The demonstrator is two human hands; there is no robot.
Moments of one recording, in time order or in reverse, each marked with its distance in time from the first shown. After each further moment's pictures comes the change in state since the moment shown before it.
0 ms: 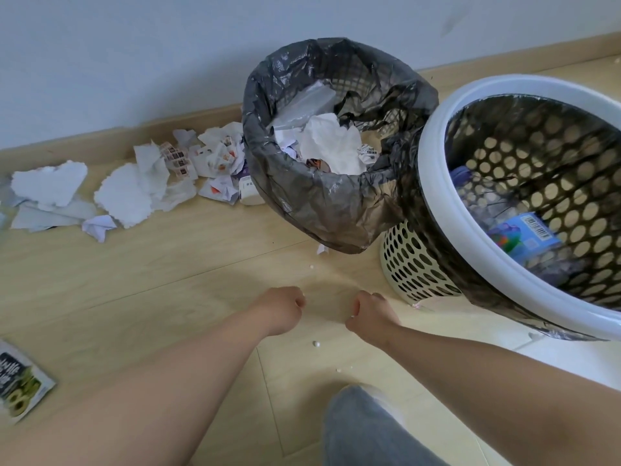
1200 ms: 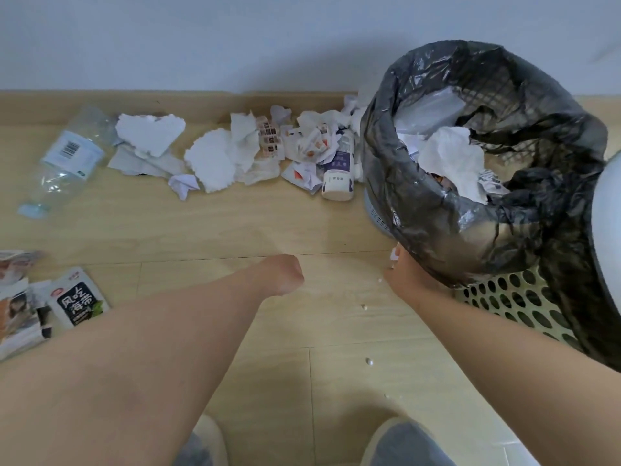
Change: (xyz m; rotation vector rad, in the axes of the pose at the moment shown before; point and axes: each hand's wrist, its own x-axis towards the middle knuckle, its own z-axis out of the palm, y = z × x) left_hand 0.011 -0.091 -0.059 -0.186 0.019 -0.125; right_hand 0.062 -0.092 -0.022 -0.015 0.192 -0.102
